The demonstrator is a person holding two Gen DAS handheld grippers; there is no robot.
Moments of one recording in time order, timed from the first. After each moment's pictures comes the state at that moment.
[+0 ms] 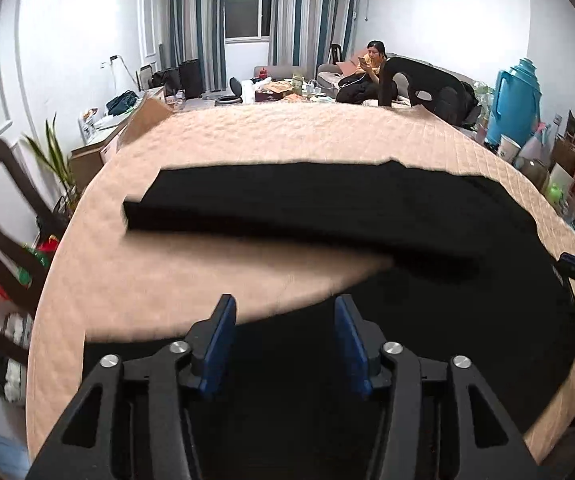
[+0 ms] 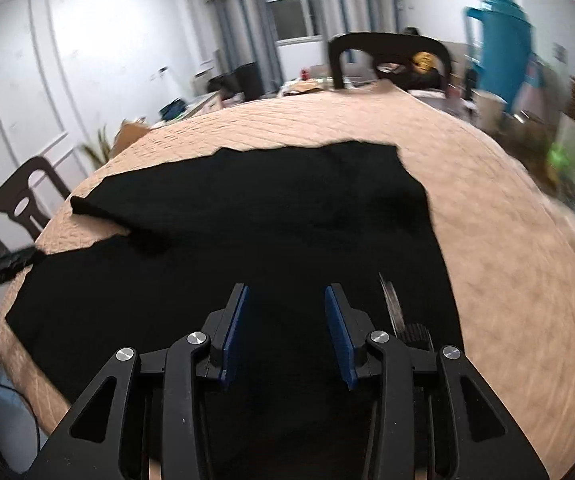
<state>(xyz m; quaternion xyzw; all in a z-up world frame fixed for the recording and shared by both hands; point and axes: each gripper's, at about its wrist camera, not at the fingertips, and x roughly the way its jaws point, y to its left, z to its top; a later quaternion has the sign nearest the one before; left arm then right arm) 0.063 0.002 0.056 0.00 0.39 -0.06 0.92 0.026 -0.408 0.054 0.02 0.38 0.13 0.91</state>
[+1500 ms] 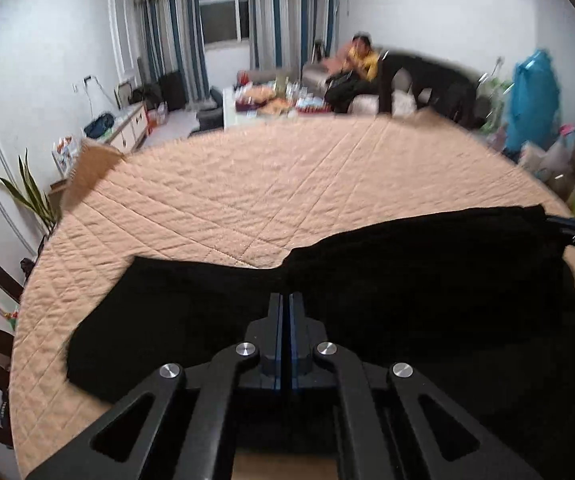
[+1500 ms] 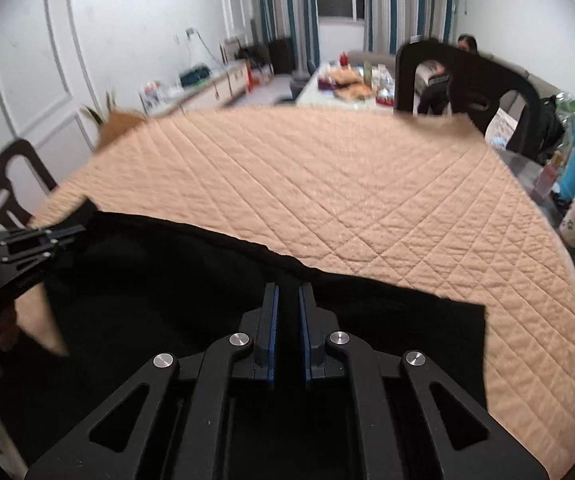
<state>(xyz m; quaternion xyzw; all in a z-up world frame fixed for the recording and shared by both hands) 0.177 -0.043 0.070 0.03 0.37 -0.08 0.92 0.168 -0.351 0.088 -0.03 0.39 0.17 0.90</state>
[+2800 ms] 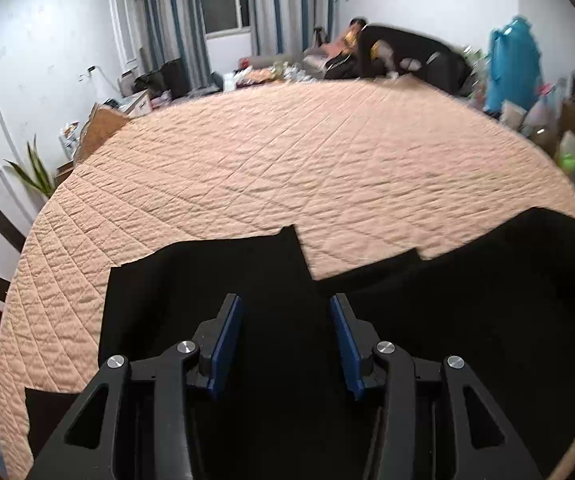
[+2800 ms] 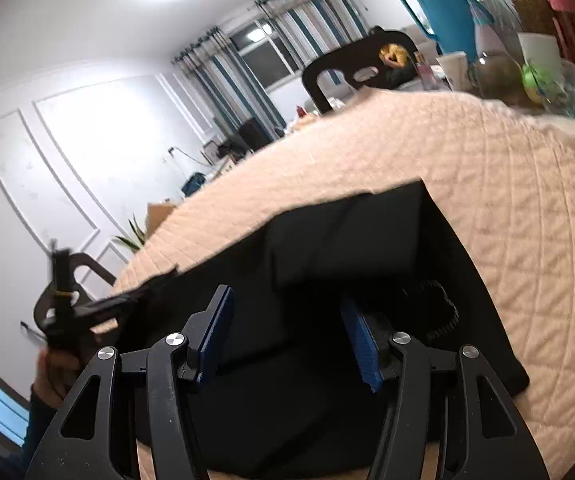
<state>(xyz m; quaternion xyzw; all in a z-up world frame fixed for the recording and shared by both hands) 0.108 -0.060 0.023 0.06 0.41 -0.06 0.91 -0.031 -0.450 0.042 0.24 0.29 0.14 0.92</state>
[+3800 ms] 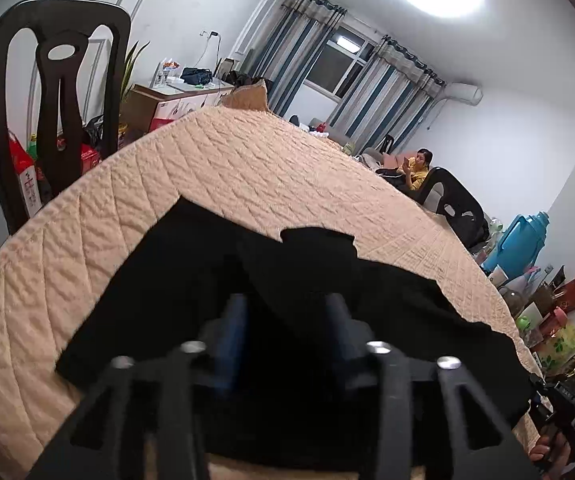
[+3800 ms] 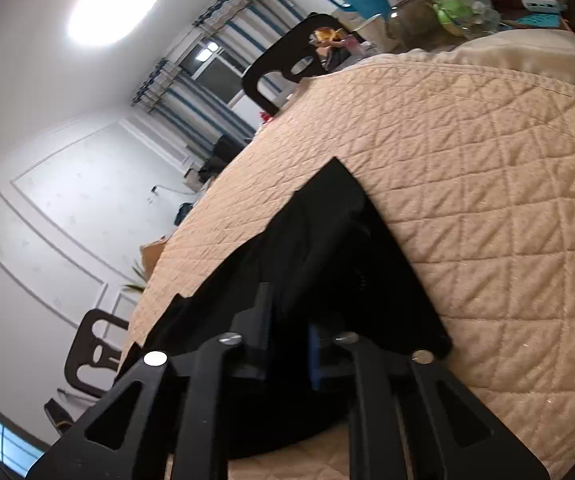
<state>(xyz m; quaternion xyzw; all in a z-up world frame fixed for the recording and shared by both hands) -0.059 0.114 0.006 -0.26 0.30 -0.01 0.92 -0.056 -0.513 0.007 0.36 0.31 0.09 0.87</state>
